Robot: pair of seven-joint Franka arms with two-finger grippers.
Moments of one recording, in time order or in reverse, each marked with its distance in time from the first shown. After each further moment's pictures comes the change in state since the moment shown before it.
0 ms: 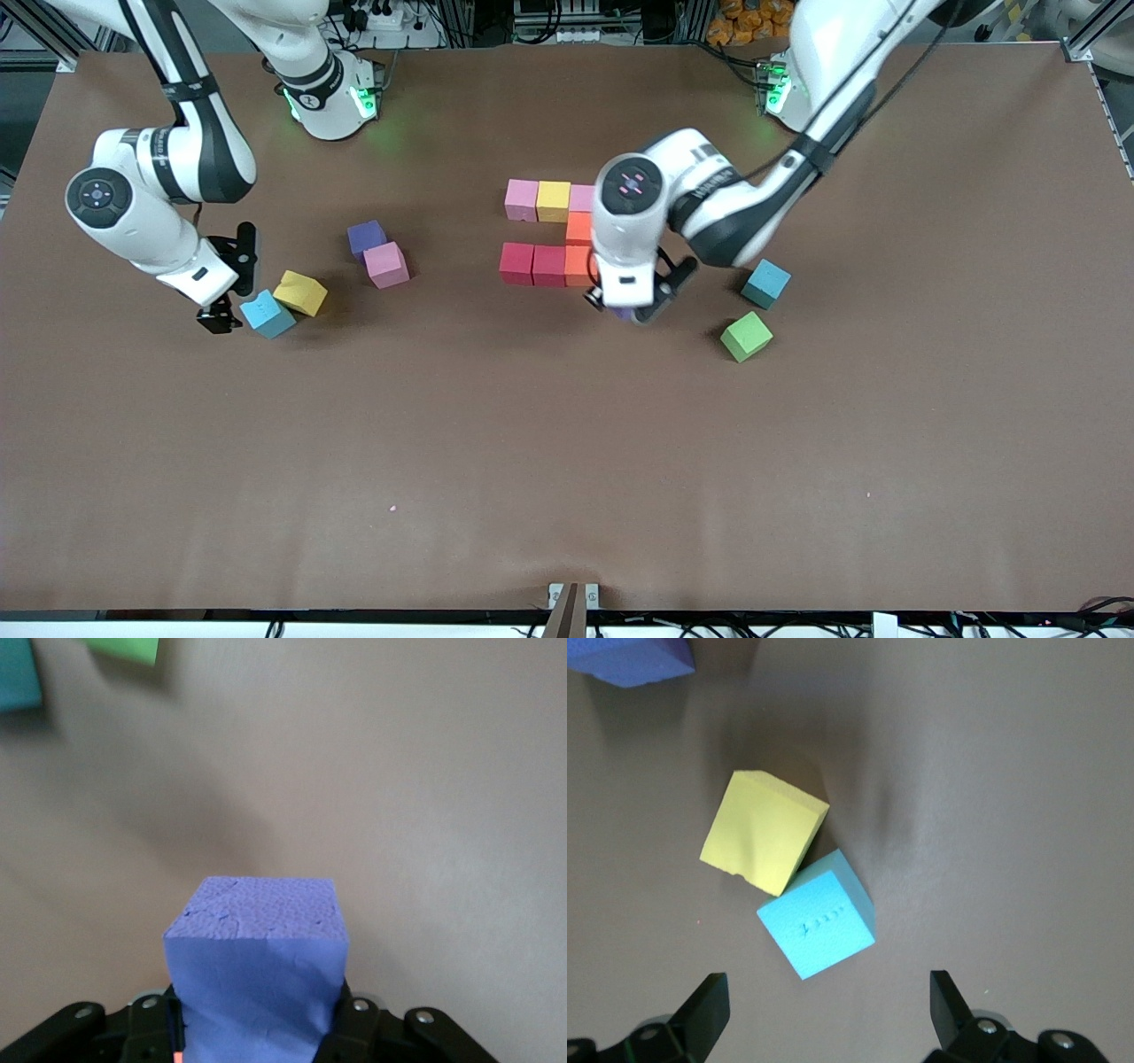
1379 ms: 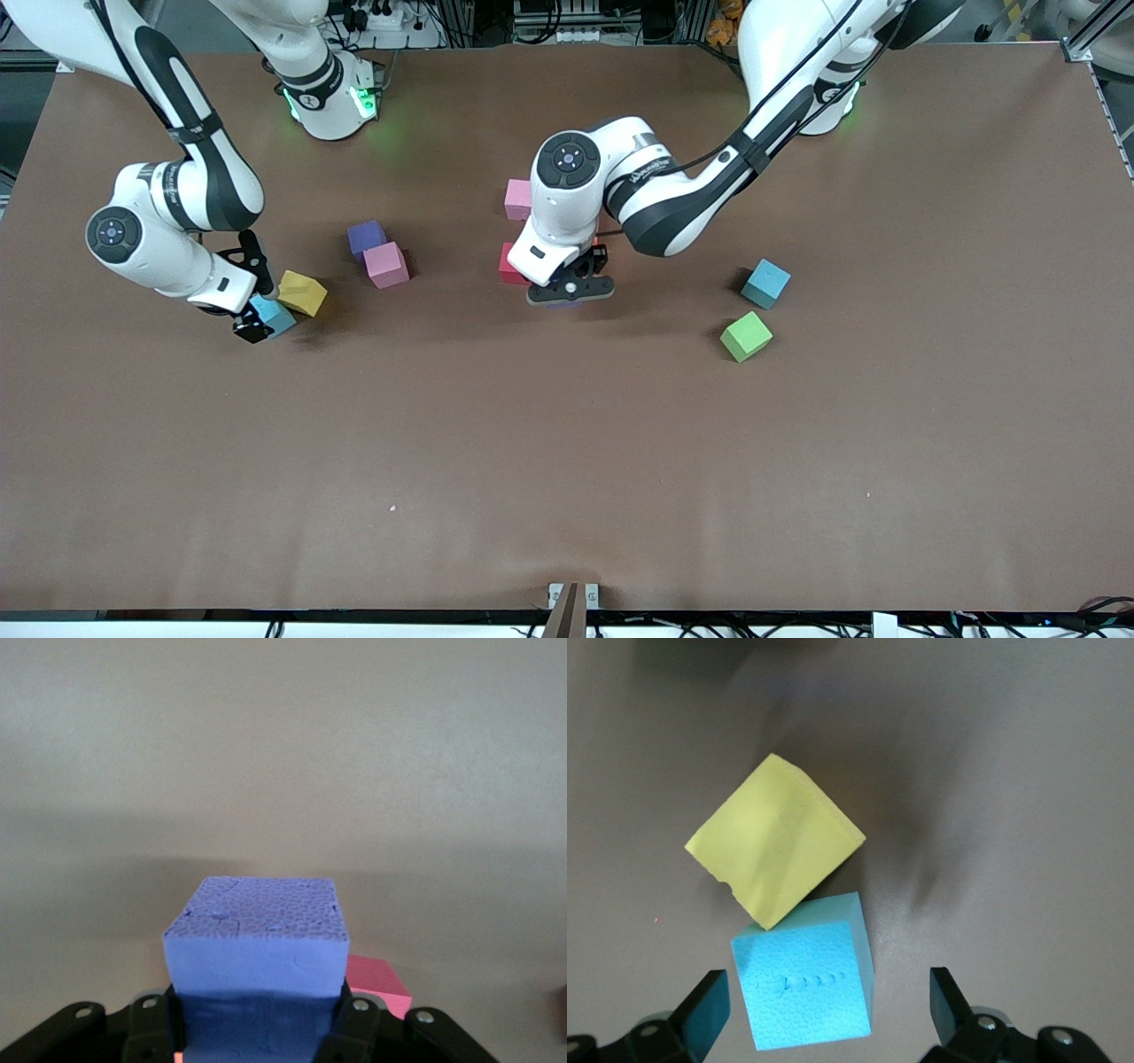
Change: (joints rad) left arm -0.151 0.107 0.061 0.184 0.001 0.027 0.739; right arm -0.028 0.167 -0.015 0.017 0.058 0.078 -0.431
